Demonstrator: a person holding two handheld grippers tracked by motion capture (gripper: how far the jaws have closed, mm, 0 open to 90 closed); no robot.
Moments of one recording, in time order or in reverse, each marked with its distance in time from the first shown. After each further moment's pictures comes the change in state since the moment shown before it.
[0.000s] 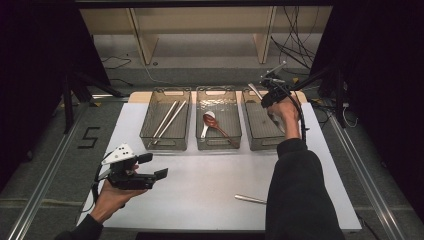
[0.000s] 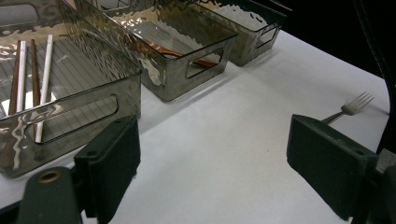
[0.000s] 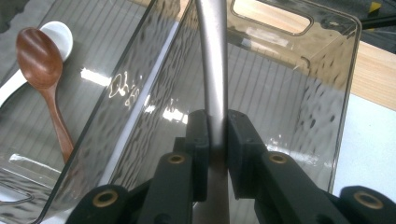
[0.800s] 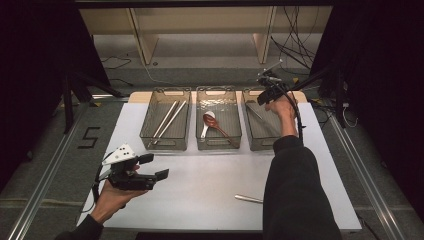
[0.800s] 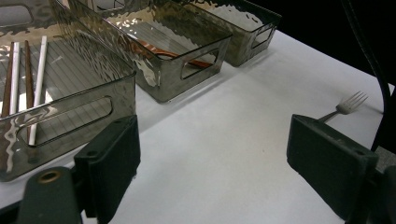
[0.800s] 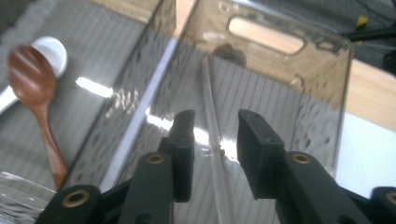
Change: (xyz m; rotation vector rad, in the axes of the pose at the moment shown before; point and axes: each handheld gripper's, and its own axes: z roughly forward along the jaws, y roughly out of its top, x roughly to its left) left arm -0.003 0.001 0.000 0.003 -0.014 0.006; right arm 0.002 0.010 0.002 -0.055 -0.016 -0.004
